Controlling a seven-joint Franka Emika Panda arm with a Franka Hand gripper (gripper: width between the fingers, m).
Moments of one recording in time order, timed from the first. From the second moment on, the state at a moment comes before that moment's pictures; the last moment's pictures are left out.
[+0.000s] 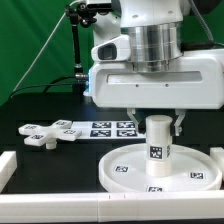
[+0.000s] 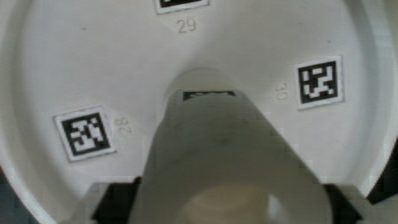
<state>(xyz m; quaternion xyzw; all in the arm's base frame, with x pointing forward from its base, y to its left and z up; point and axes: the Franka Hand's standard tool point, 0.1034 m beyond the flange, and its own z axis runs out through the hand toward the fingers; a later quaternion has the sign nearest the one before) 0.564 0.032 0.073 -0.95 0.32 0.01 0.06</state>
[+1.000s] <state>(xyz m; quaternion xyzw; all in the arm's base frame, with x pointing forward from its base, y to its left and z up) 0.563 0.036 0.073 -0.76 0.64 0.05 0.08</state>
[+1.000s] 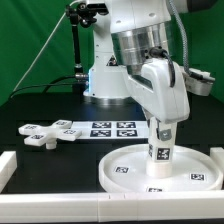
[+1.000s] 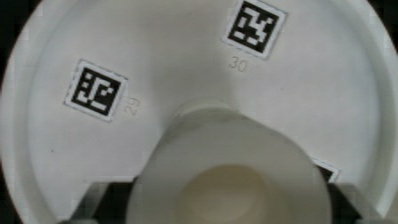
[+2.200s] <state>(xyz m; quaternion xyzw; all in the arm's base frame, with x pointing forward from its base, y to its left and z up) 0.573 0.041 0.078 -0.99 0.13 0.00 0.07</state>
